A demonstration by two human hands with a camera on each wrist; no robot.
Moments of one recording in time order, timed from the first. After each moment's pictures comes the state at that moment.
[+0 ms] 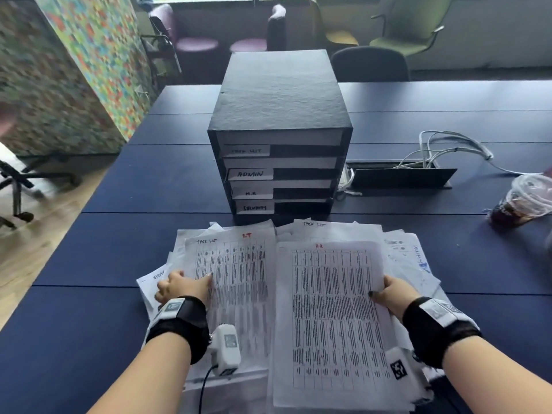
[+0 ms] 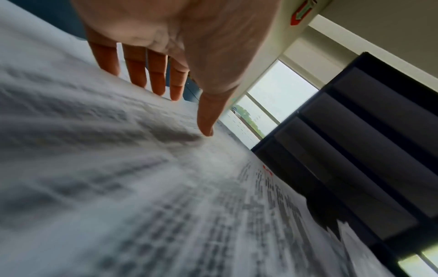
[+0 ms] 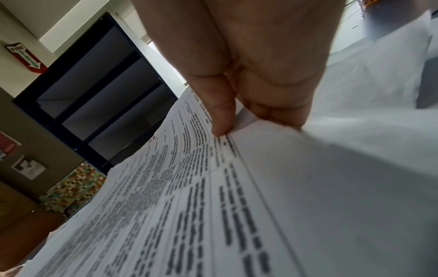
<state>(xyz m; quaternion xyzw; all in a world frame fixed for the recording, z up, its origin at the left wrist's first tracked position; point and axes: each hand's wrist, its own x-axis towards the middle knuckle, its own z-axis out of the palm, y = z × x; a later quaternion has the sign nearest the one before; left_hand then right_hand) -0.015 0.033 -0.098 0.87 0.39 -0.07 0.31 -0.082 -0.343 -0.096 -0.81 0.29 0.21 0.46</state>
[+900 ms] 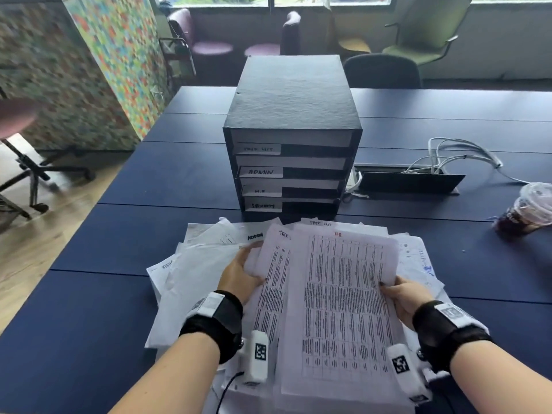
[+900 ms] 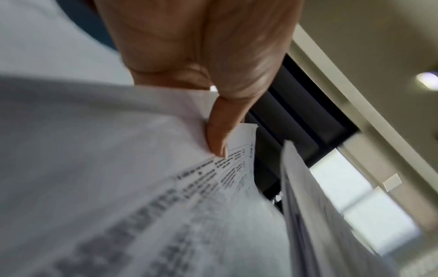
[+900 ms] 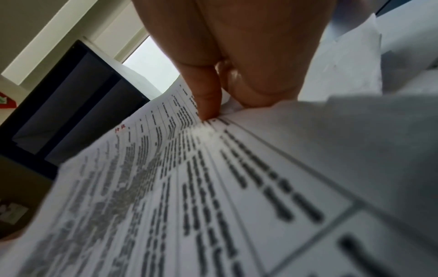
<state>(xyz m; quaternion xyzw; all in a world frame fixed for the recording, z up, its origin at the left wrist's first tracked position) -0.041 -0.029 -0.070 0.83 0.08 -0.14 0.54 -0.087 -0.352 -0.104 -0.59 0.35 0.13 0.72</state>
